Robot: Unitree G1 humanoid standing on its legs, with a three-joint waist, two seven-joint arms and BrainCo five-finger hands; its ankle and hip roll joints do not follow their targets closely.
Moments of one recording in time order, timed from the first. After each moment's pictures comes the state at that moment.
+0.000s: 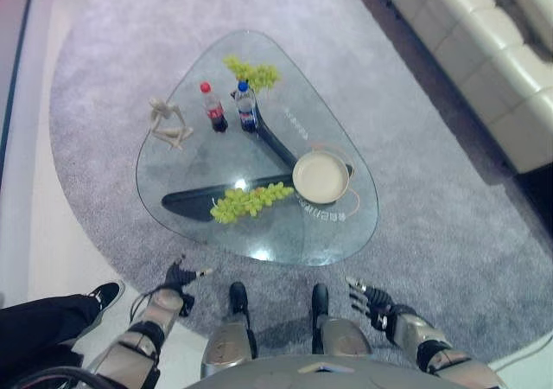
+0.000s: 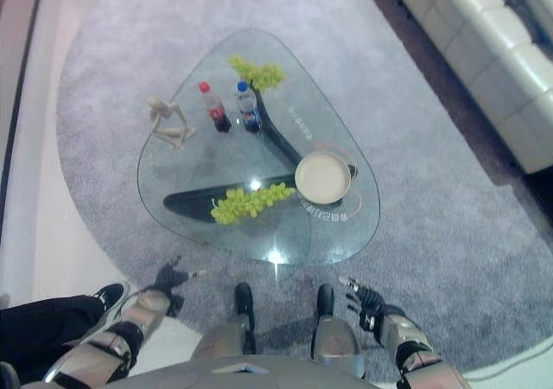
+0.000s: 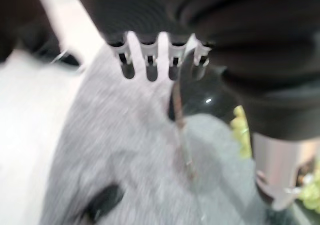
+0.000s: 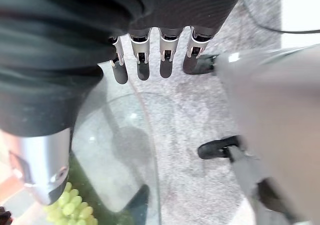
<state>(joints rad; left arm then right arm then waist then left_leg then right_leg) -0.35 0.41 -0.39 1.06 -0.04 -0.02 0.30 -0.24 -0.31 0.24 1.12 0.60 0.00 0.27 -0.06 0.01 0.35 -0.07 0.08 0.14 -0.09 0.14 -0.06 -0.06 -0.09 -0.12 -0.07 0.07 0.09</state>
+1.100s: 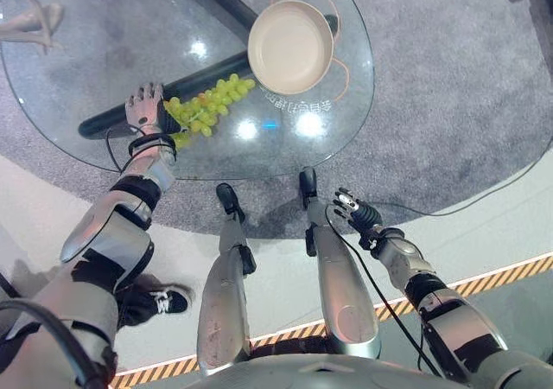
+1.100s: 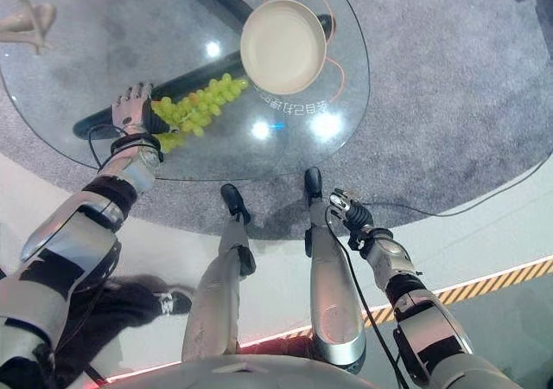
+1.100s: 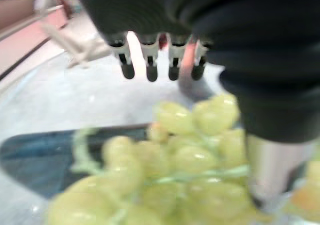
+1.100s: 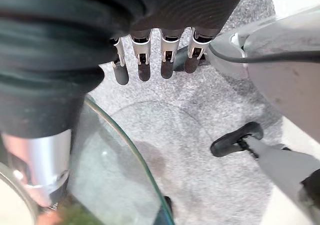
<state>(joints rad) -1.05 0.53 -0.71 1.16 0.32 0.24 0.50 -0.43 -0.33 0.35 0.97 0.87 -0.13 0.31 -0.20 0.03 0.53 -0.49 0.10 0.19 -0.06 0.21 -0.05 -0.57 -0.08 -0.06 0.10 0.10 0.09</state>
